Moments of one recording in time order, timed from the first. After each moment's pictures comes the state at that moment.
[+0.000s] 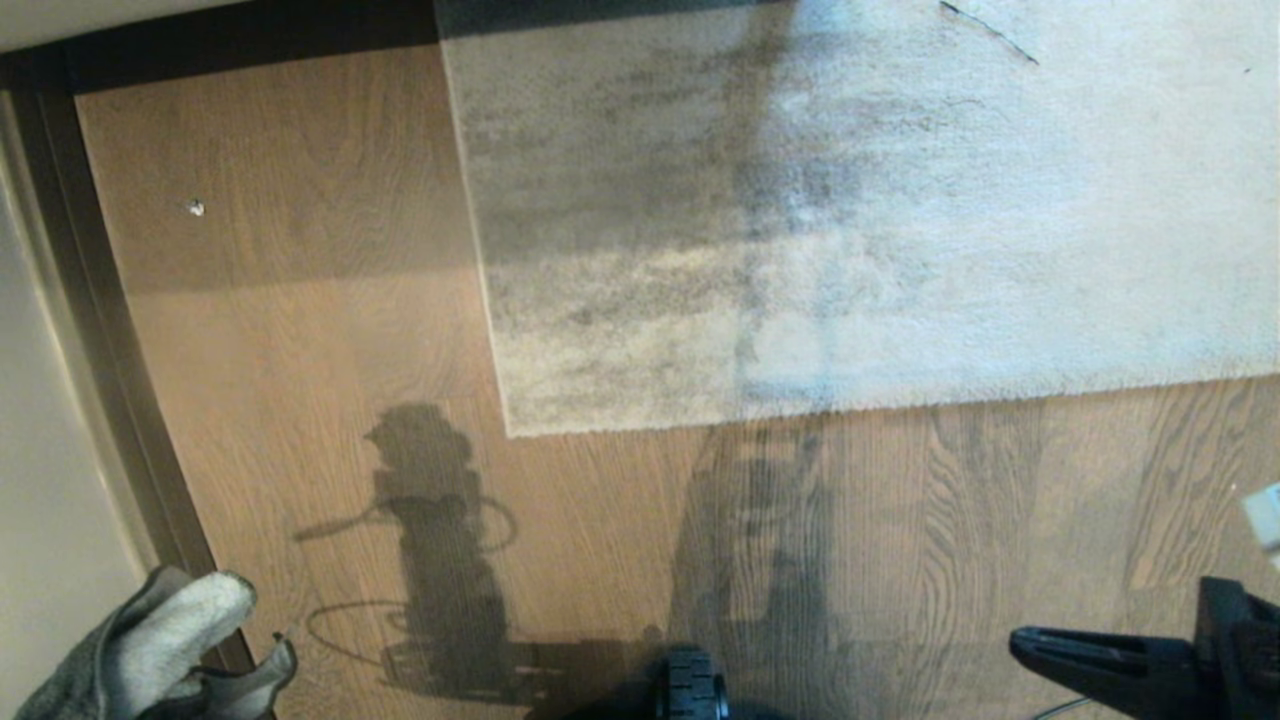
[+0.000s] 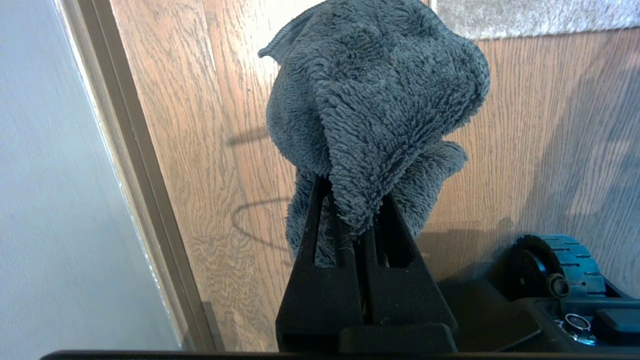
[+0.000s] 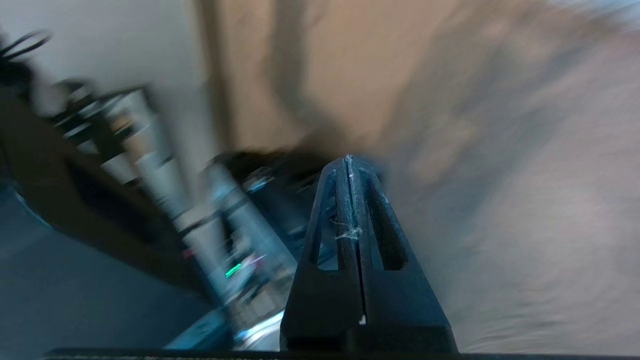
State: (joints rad) left arm 0.00 0.00 0.00 0.00 0.00 -0.01; right arm 0.51 0.99 -0.36 -0.28 0.41 -0.08
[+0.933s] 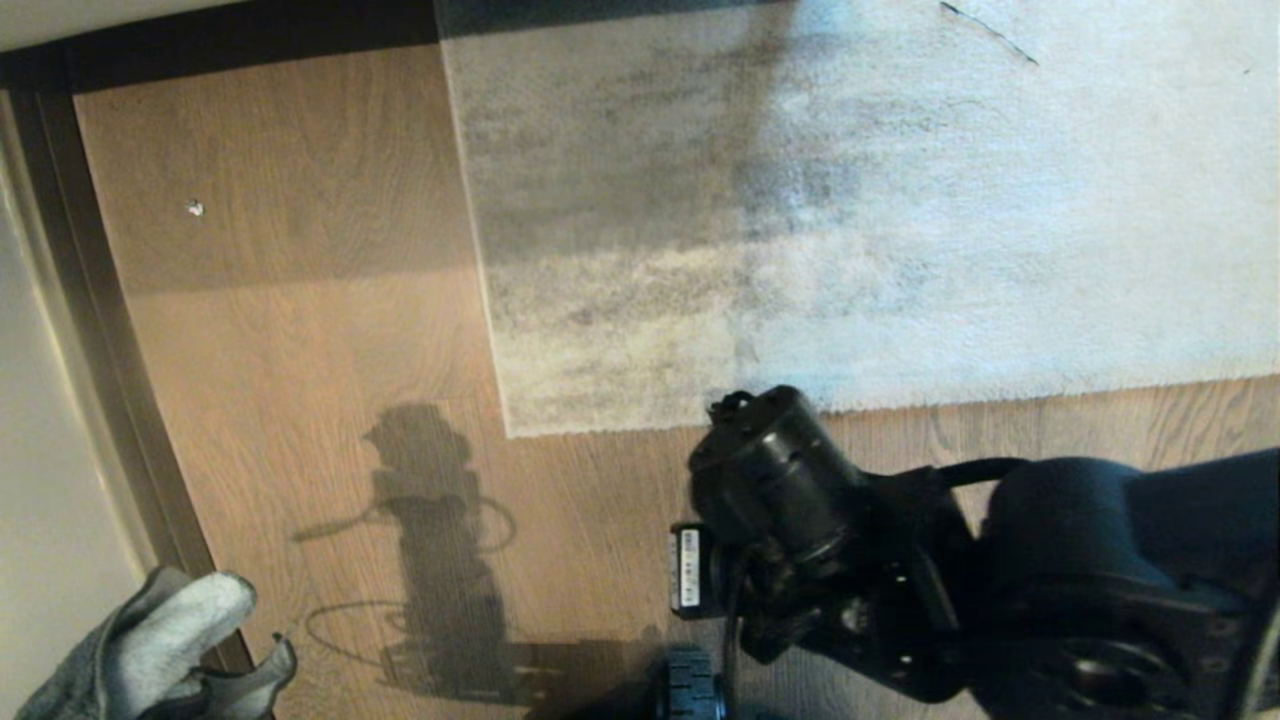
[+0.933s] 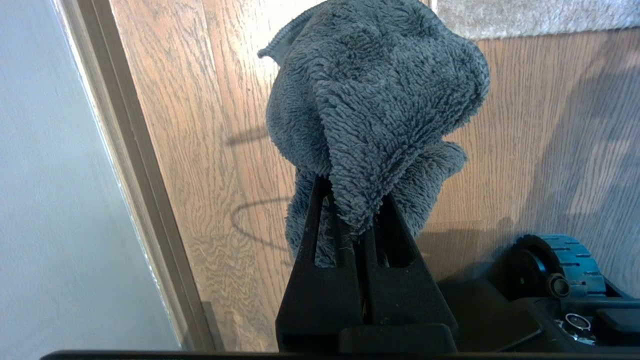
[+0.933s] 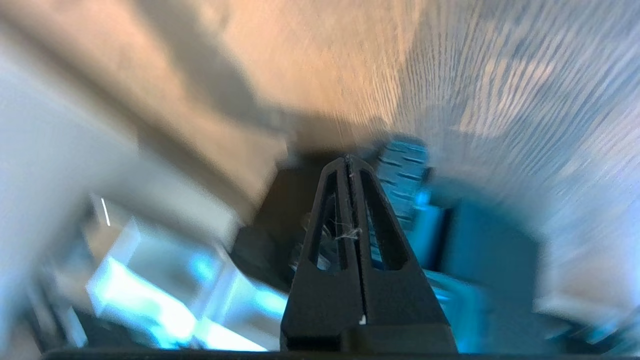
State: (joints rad) left arm 0.00 0.00 0.00 0.00 0.00 -0.01; right arm 1.04 1.85 -1.17 0.08 -0.41 0.73
